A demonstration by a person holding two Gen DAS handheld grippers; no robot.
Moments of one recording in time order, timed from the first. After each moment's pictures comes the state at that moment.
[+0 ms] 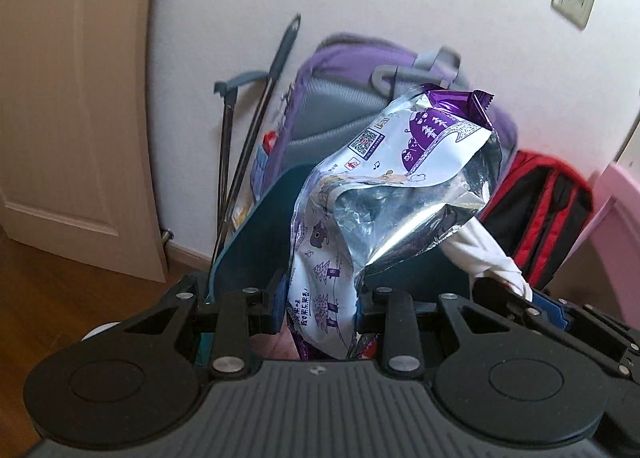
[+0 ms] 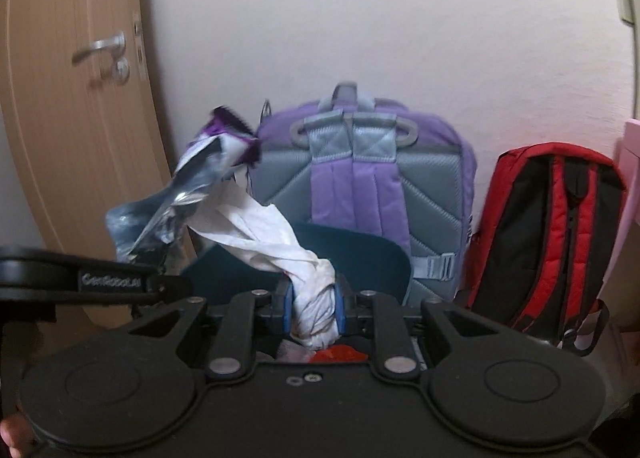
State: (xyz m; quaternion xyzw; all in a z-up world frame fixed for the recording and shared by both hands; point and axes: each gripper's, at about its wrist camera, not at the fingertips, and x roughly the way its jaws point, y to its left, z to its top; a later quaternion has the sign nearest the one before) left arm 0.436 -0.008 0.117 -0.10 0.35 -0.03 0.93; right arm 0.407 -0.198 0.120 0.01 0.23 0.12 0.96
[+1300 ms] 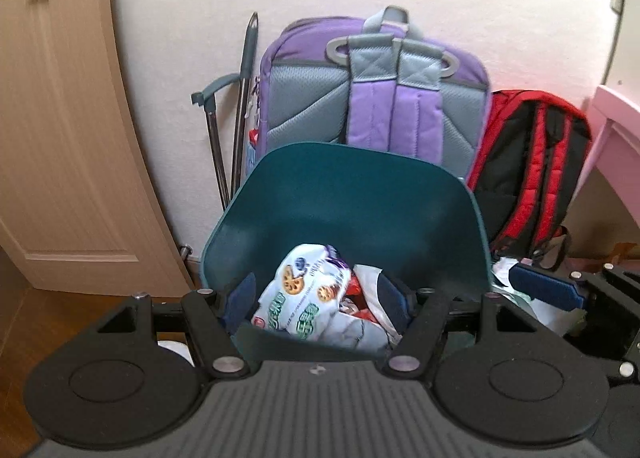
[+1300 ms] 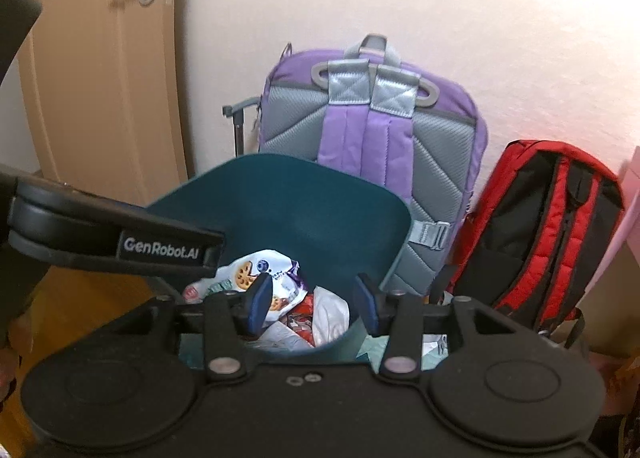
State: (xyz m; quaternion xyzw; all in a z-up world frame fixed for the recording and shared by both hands) left arm 0.403 -0.042 0.126 0.00 0.35 -0.04 0.93; right arm 0.380 -0.188 0.107 -0.07 0.28 0.12 0.95
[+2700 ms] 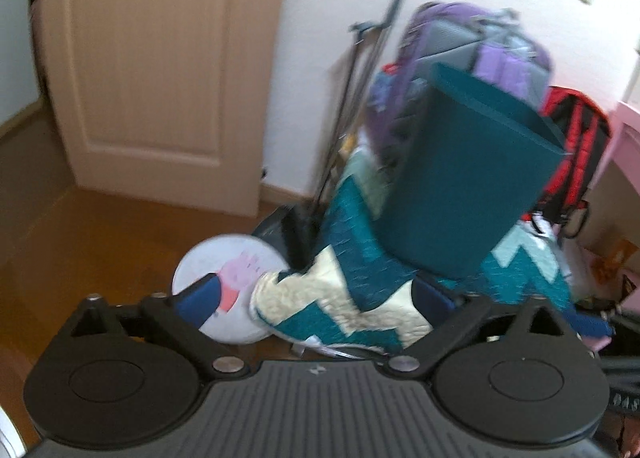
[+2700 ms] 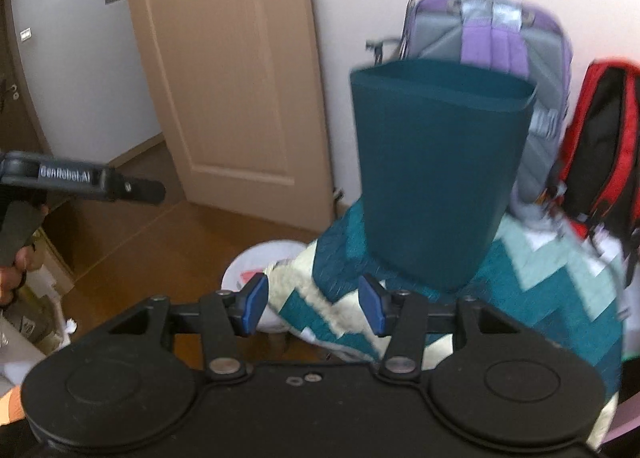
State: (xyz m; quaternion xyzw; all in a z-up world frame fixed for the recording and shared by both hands) left arm 0.207 0.163 0.017 -0.10 0.36 0.01 0.93; right arm 0.213 -0.134 0.021 -0.03 0.32 0.26 0.91
